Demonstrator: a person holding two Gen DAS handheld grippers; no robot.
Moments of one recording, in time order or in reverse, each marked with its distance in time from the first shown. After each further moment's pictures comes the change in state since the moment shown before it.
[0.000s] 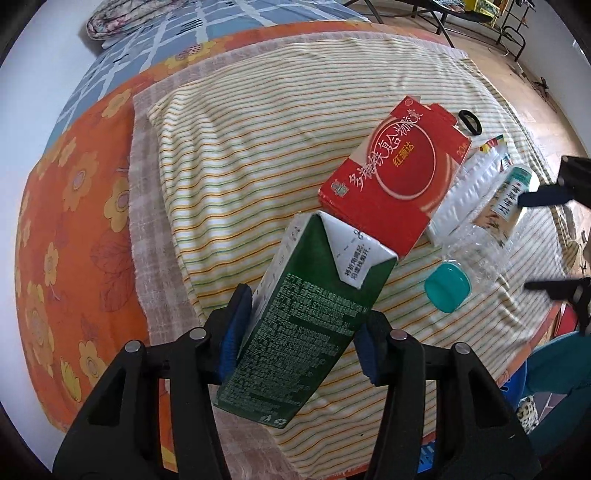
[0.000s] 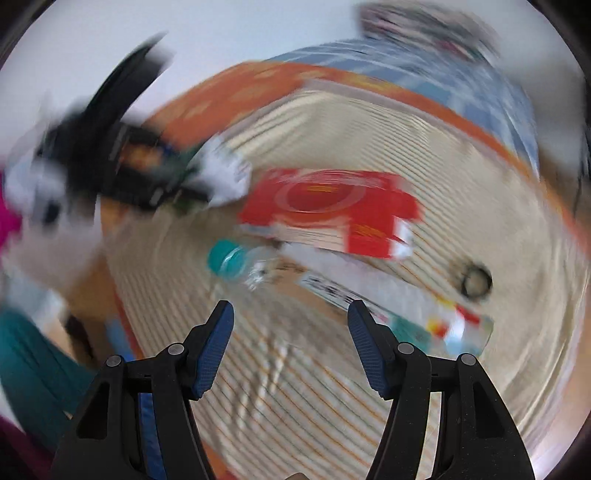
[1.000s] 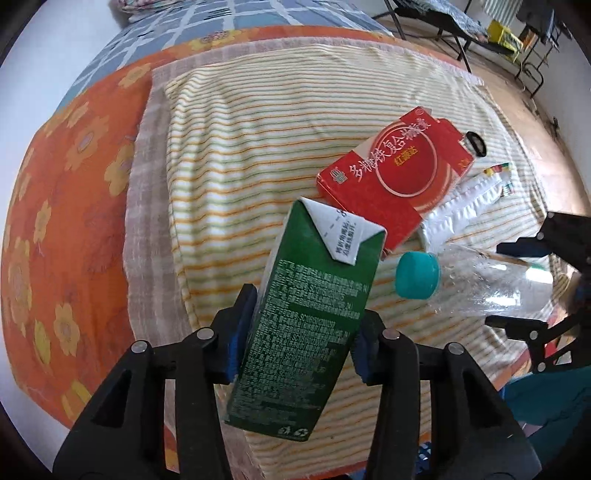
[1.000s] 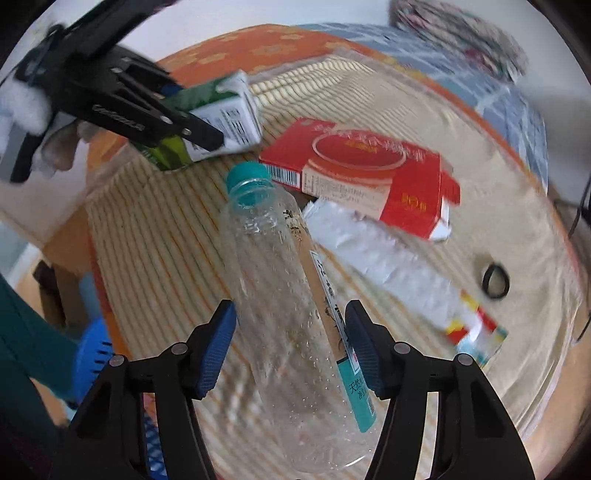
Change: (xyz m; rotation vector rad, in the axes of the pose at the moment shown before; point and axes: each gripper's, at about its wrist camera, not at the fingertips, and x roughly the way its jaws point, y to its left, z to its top) left arm -0.003 0.001 -0.018 -0.147 -0.032 -0.049; right arm 0.019 0.010 -0.017 0.033 0.104 -0.025
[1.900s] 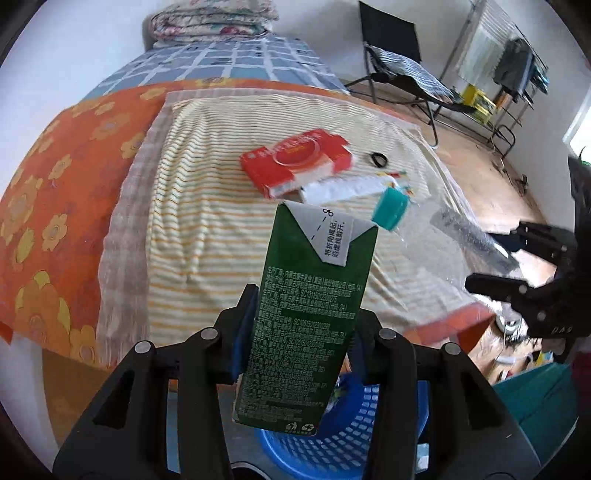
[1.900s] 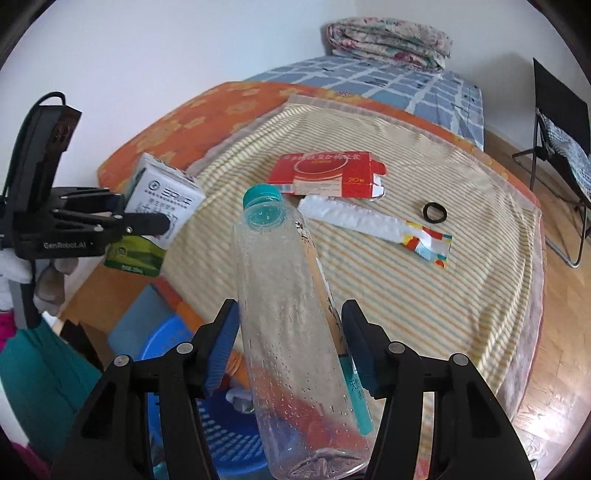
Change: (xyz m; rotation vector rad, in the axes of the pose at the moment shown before) left arm -0.092 -0.078 -0.125 -0.102 -0.265 -0.111; right arm -0.109 0.033 -0.073 0.208 -0.205 -0.042
